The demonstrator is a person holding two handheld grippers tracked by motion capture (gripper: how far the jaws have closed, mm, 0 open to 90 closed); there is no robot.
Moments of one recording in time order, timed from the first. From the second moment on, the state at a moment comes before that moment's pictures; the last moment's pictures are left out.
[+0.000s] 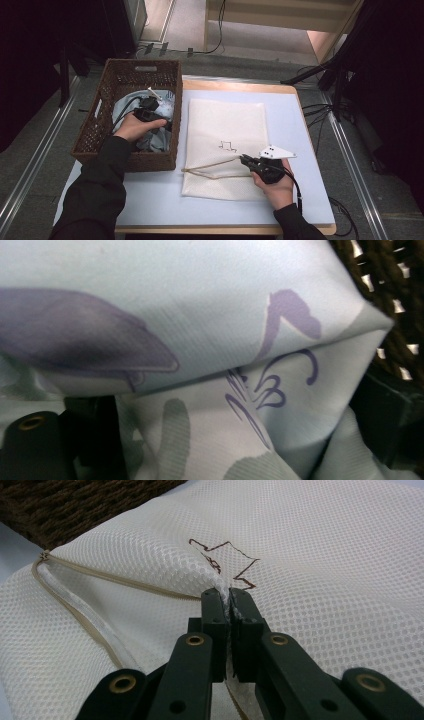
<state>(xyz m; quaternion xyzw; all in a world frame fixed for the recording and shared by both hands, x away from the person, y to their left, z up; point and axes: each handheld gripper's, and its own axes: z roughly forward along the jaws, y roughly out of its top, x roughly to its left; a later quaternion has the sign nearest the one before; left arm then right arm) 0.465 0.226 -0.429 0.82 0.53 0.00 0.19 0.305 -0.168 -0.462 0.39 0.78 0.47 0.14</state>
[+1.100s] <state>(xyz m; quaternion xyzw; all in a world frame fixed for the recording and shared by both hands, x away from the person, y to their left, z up) 0.468 0.249 -0.430 0.77 0.61 0.02 0.16 0.304 -0.169 -0.462 0.39 0.78 0.46 0.14</state>
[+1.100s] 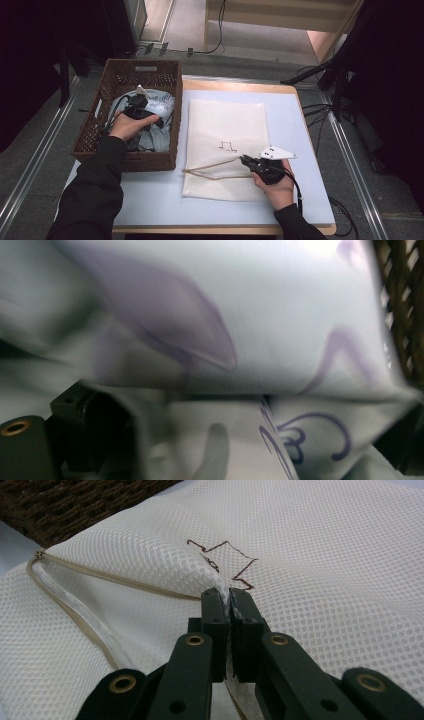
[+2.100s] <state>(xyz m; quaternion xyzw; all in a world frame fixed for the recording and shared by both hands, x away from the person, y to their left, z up) 0.458 0.236 -0.410 0.82 0.54 0.04 0.18 0.303 -0.167 -0.463 0.39 0.79 0.46 0.15</state>
